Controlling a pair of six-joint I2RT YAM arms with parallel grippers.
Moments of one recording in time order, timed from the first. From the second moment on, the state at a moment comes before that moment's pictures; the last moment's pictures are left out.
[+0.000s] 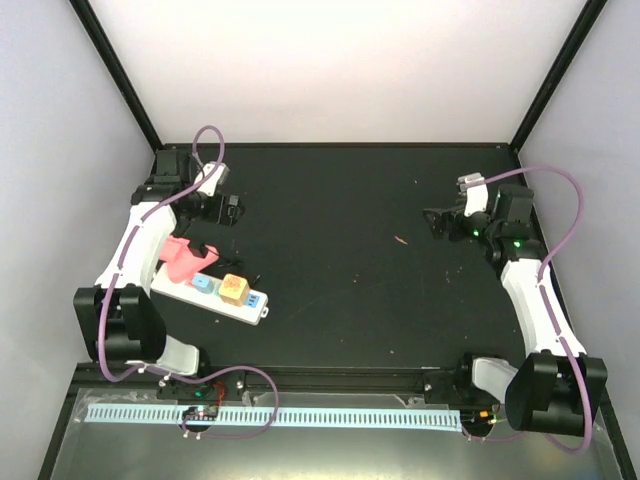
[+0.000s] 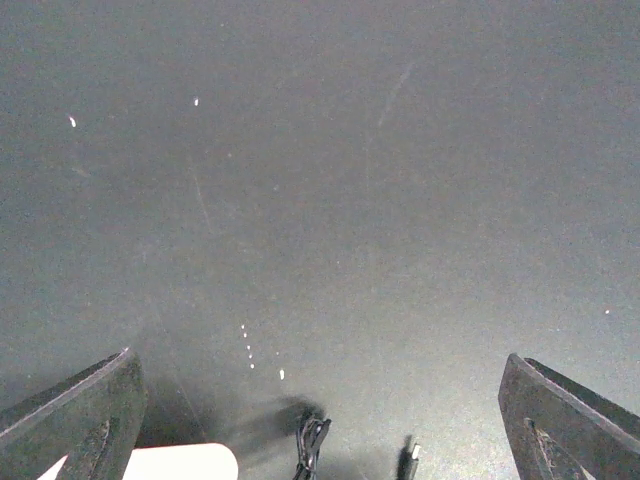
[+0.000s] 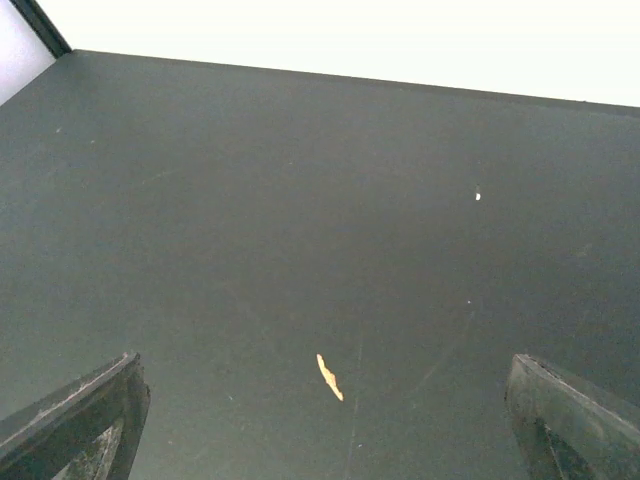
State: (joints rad) left arm 0.05 1.46 1.26 -0.77 0.34 0.19; right arm -0.08 1.14 0.87 -0.31 -0.54 -0.12
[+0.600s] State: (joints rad) left arm 0.23 1.20 1.28 -1.04 0.36 0.54; right arm -0.06 1.12 0.84 -0.35 -0.68 -0.28
